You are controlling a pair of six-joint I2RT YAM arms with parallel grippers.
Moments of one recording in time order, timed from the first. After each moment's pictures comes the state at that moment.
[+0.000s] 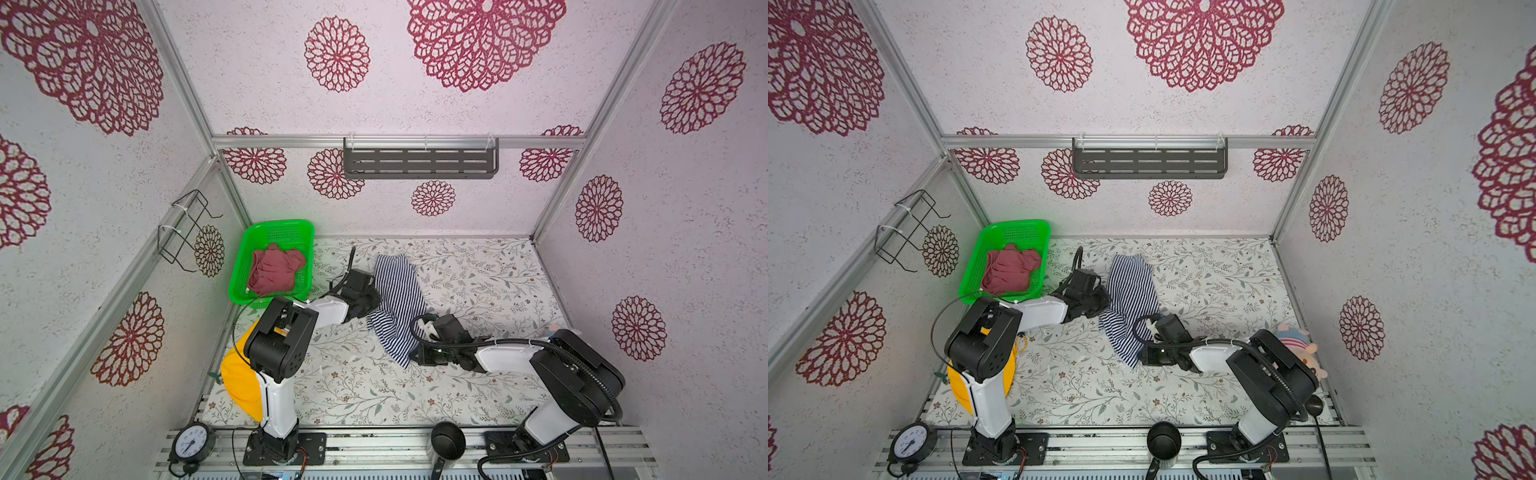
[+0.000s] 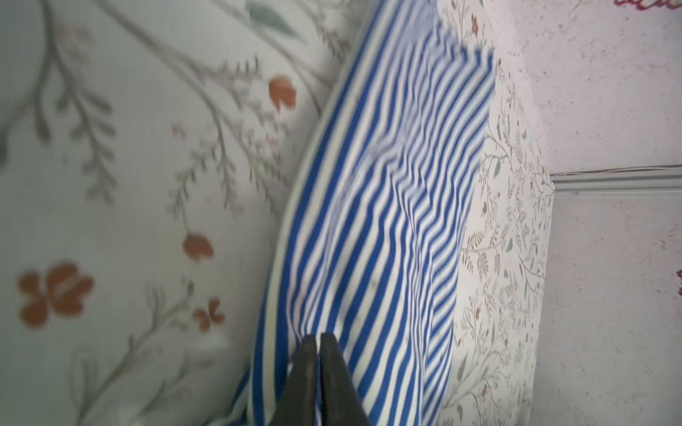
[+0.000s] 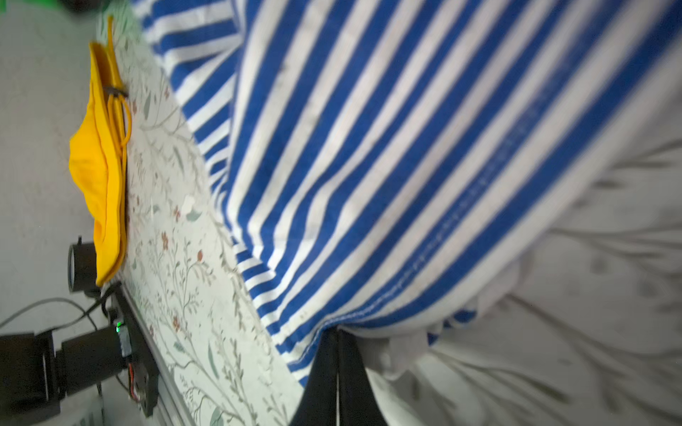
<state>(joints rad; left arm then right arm) -0.41 1.97 1.16 0.02 0.09 -0.96 0.75 1.59 0.61 0.12 -0.38 0.71</state>
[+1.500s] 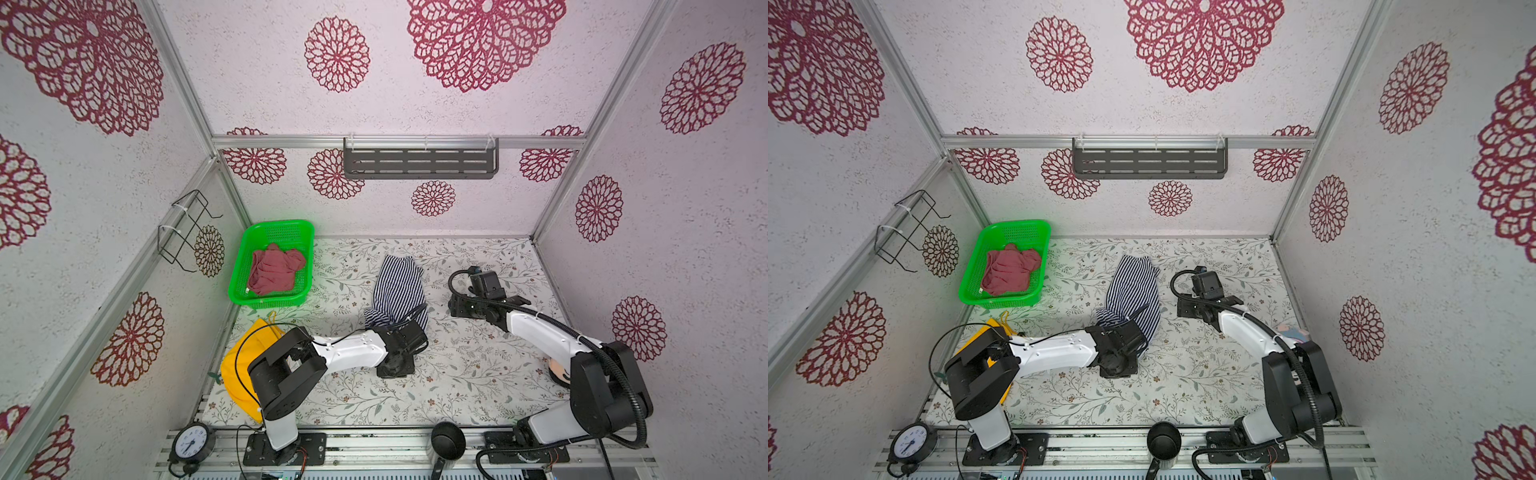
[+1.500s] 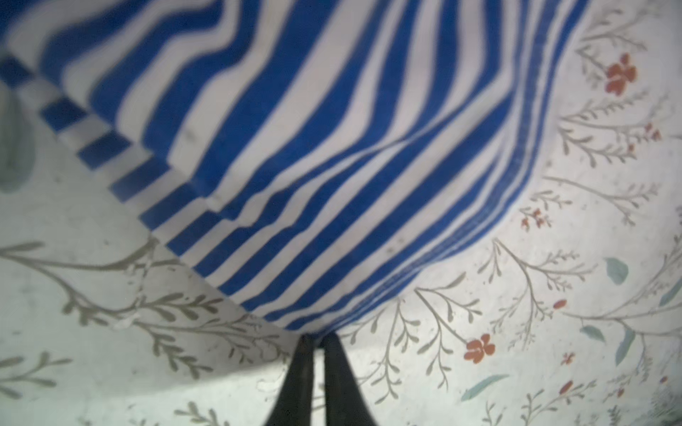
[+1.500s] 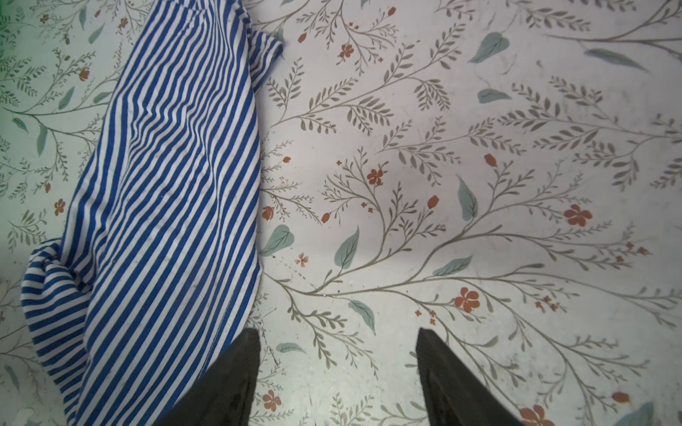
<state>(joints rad) -0.98 1.80 1.07 -0.60 -0.01 -1.00 0.36 1.47 0.93 -0.34 0.00 0.36</state>
